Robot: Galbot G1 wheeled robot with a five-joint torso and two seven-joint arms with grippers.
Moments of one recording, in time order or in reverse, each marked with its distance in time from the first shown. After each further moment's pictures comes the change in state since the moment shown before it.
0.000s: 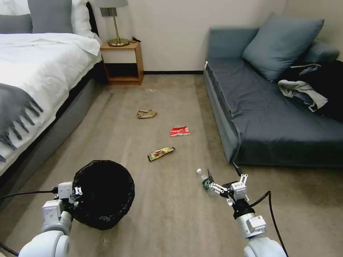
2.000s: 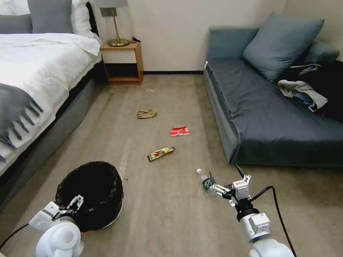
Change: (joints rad) left arm -0.084 -0.068 0.044 0.042 -0.781 0.028 -0.800; right arm -0.061 0.015 0.019 0.147 -0.034 -0.204 0.001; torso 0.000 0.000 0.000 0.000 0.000
